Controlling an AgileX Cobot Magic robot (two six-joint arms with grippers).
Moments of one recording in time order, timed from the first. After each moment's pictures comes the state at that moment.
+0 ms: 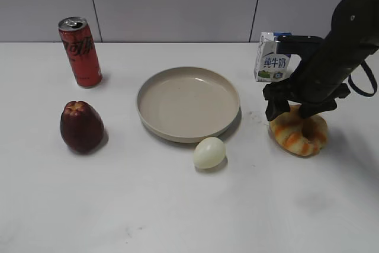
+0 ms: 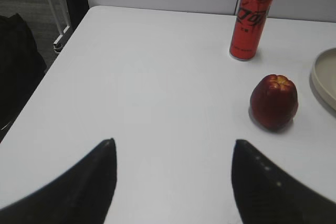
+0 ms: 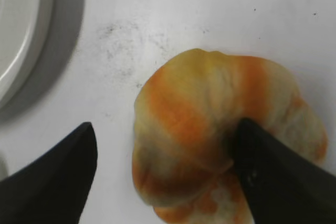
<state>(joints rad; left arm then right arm) -0.03 -0.01 -0.51 -0.01 1.04 0.05 0.27 1.97 -1.18 0.23 0.58 0.01</state>
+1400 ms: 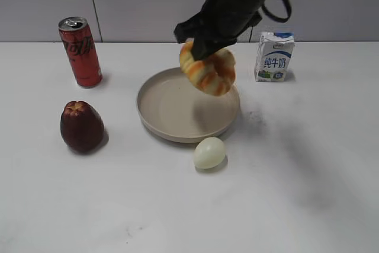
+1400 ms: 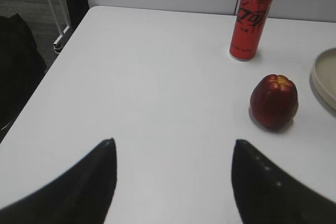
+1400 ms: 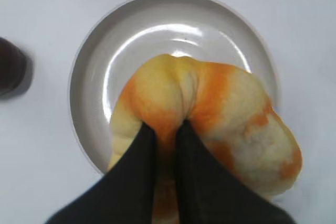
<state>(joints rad) -0.03 -0.01 -0.51 -0.01 1.04 0.05 0.56 2.05 -1.70 0.23 0.81 -0.06</state>
